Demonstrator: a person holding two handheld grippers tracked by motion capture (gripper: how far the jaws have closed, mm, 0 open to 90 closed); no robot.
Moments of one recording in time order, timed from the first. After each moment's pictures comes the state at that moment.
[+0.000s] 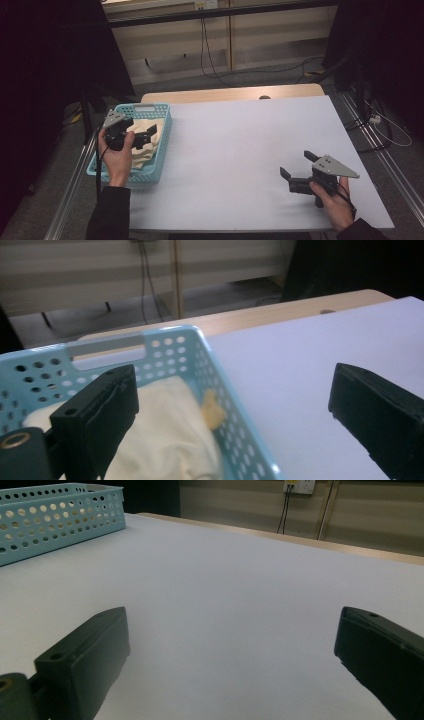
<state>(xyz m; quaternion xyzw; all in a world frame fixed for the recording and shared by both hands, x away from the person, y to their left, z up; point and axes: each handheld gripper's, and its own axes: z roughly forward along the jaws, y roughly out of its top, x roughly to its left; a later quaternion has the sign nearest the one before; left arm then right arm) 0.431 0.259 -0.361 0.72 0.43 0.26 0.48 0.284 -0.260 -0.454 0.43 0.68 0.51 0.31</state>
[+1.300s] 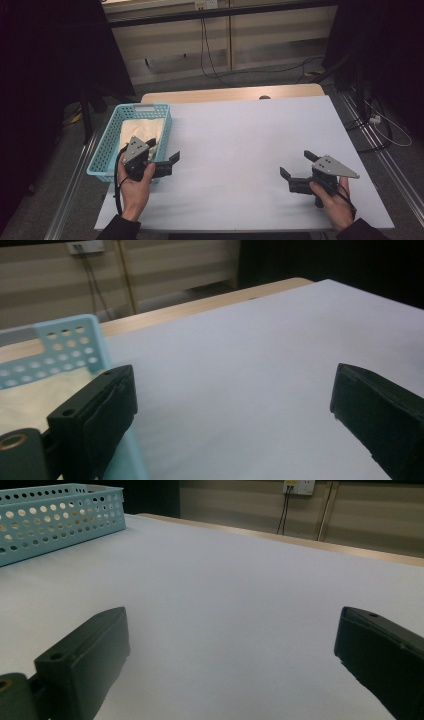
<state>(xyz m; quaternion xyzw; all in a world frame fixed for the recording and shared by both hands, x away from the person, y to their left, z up) 0.358 0.209 -0.384 0.74 0.35 0.24 0.52 0.284 -0.260 -0.454 0.43 0.67 0.51 0.32</state>
